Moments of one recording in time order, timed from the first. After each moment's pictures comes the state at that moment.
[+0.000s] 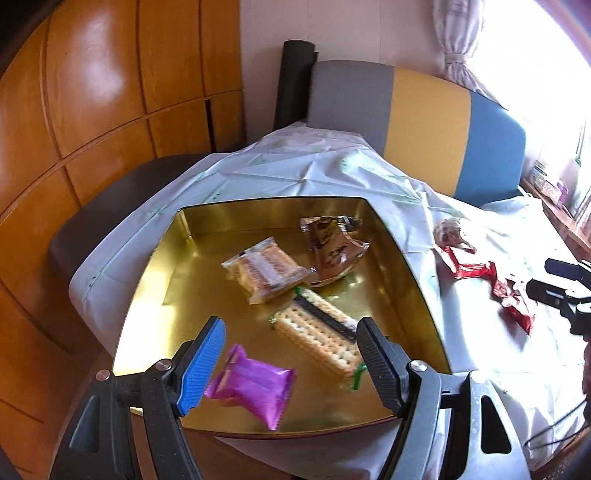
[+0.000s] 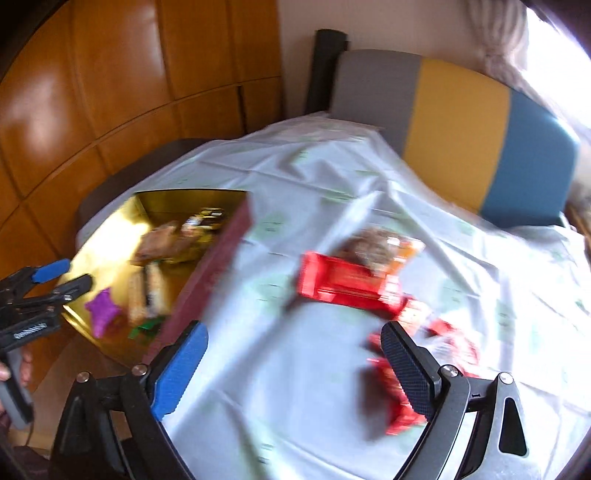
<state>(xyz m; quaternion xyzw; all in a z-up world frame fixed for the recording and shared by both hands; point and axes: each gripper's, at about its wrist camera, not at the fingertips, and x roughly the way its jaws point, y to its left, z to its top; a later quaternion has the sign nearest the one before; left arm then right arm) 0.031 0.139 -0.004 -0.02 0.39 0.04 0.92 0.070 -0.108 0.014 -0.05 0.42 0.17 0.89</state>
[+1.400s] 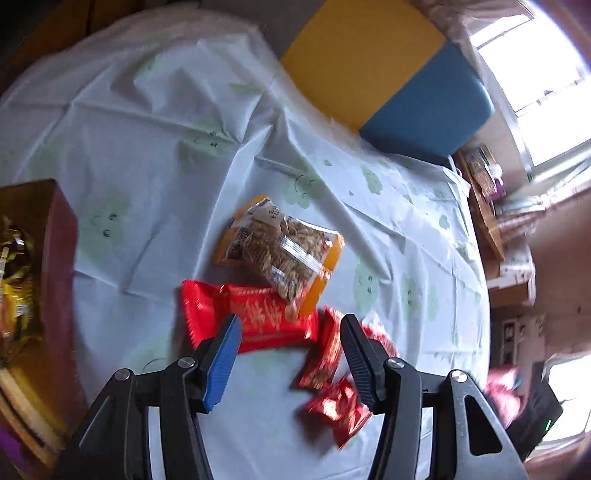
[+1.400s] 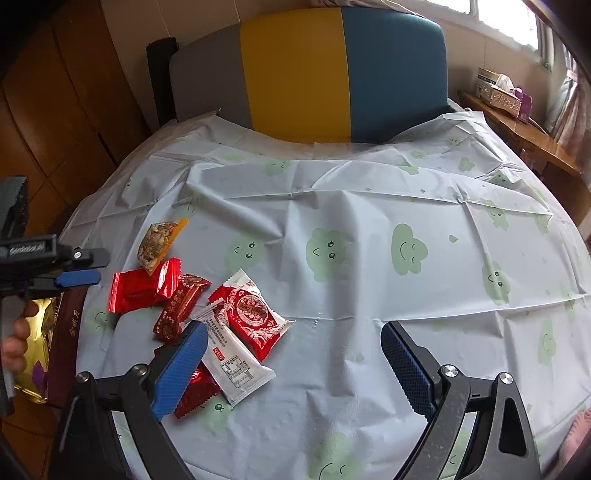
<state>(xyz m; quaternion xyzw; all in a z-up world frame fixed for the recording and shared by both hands) 0.248 -0.046 -0.032 -0.20 0.59 -0.15 0.77 0.100 -0.293 -0.012 0.09 0.47 0.00 0.88</state>
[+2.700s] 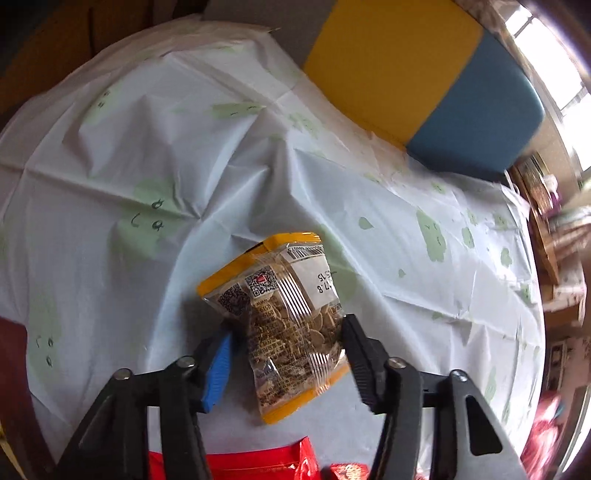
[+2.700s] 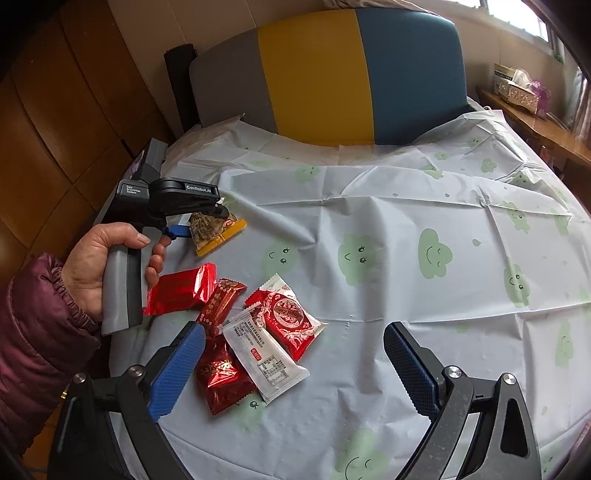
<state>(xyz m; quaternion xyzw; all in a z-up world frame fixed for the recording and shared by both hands) 0.343 -0.115 -0.072 -0.12 0.57 -0.07 0.81 0.097 -0.289 0.000 0.12 0.46 0.04 0.88</state>
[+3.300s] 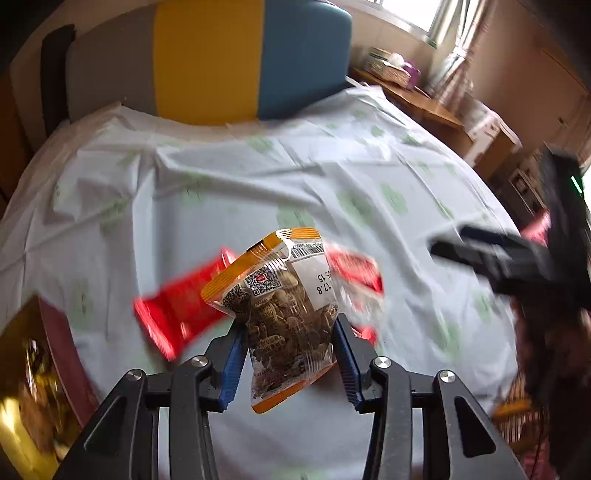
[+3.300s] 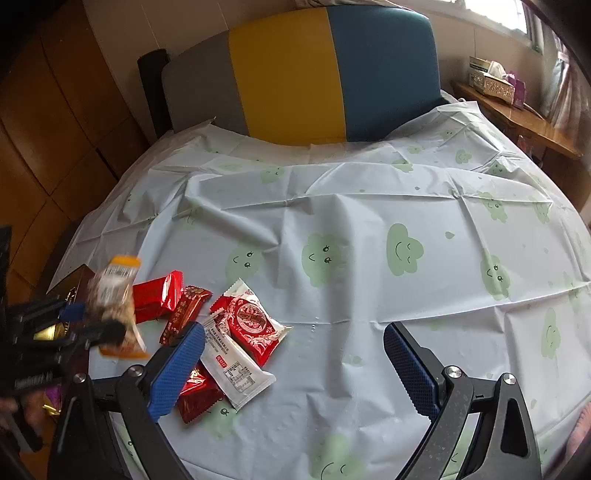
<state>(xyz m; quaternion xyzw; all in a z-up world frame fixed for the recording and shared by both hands) 0.157 -0.122 -0.007 0.08 0.51 -0.30 0.80 0.101 -0.312 -0.011 0.14 0.47 -0.01 0.87</state>
